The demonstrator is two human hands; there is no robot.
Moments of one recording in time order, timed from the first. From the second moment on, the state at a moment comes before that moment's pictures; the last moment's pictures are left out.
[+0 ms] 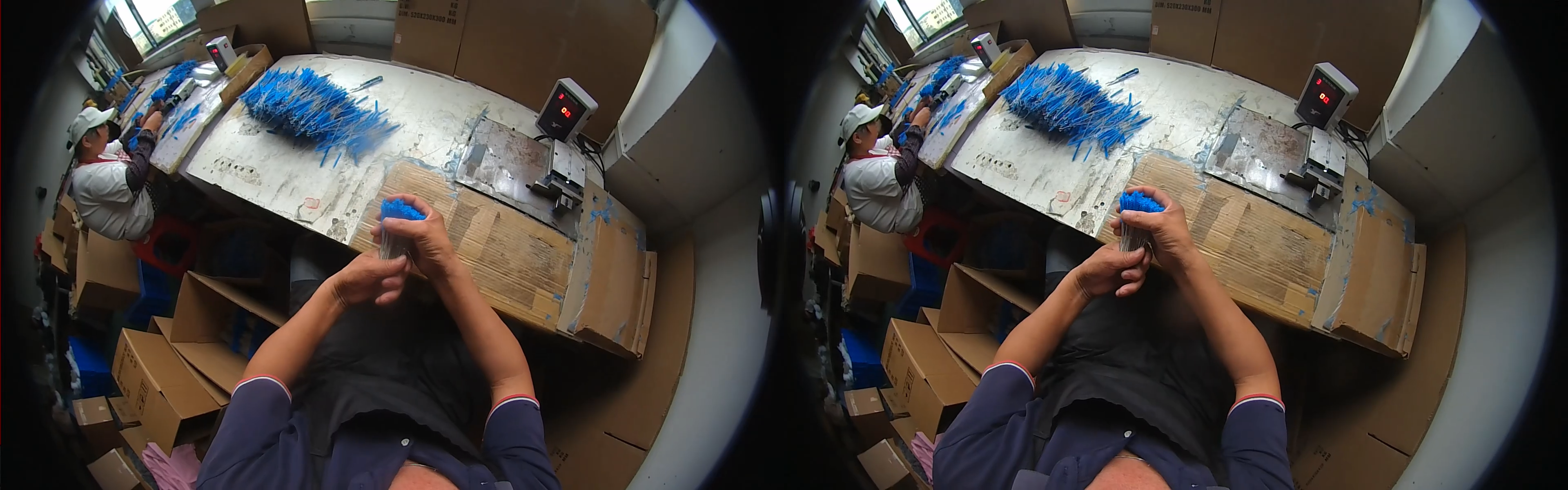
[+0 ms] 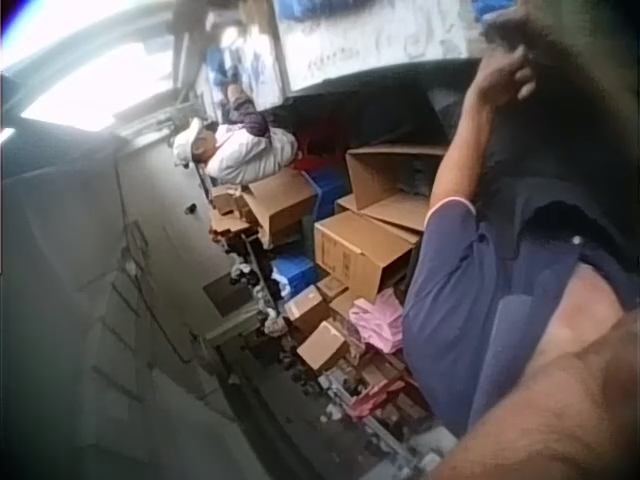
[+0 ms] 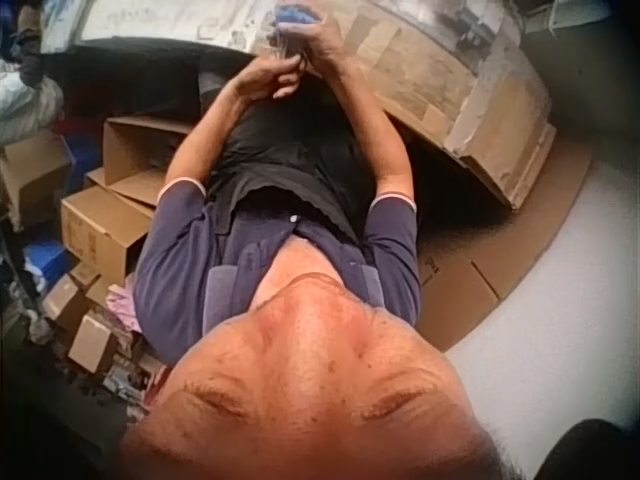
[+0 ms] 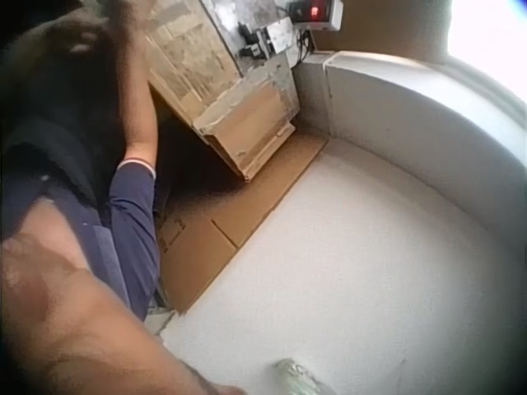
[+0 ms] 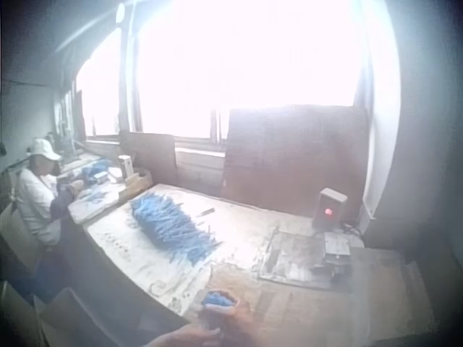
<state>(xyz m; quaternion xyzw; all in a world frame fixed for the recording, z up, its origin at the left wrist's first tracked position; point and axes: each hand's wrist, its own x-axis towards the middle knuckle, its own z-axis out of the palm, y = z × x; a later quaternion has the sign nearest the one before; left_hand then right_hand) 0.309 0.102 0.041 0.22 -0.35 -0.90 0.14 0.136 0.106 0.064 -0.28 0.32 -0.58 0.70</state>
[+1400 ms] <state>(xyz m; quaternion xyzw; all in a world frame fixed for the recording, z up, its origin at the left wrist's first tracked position) 0.607 -0.082 0.068 0.65 -0.73 0.19 -0.11 0.073 0.072 0.011 -0.52 0.64 -0.54 0.16</state>
